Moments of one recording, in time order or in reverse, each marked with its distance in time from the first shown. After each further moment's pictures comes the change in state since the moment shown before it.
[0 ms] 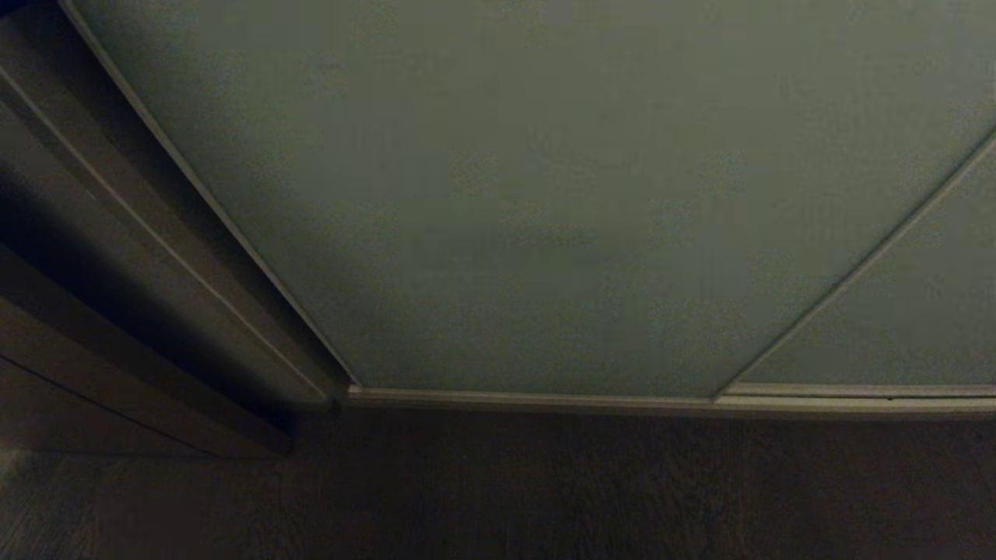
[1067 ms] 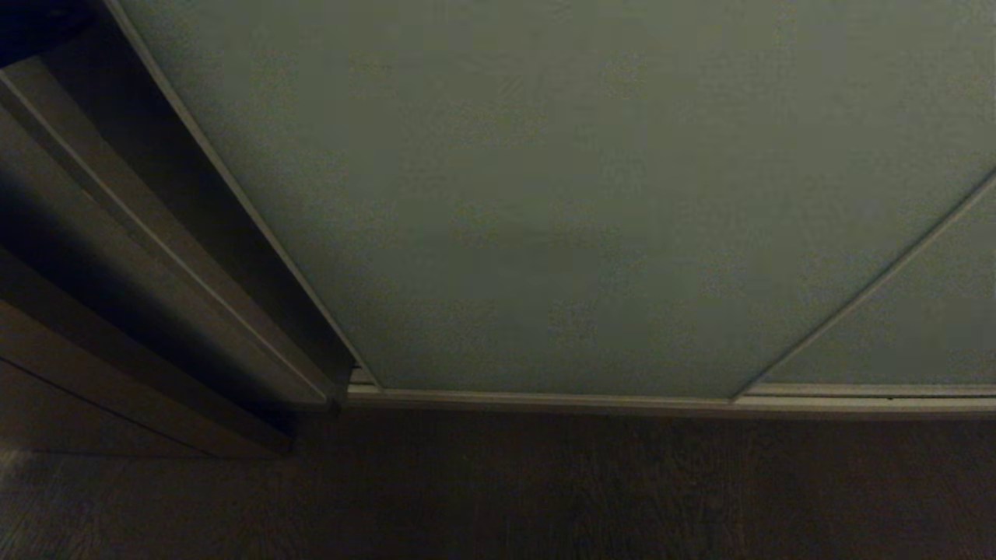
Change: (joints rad) left arm -0.002 0.047 -0.088 0.181 -0.086 -0.072; right arm 0.000 0.000 -0.001 0.000 0.000 0.000
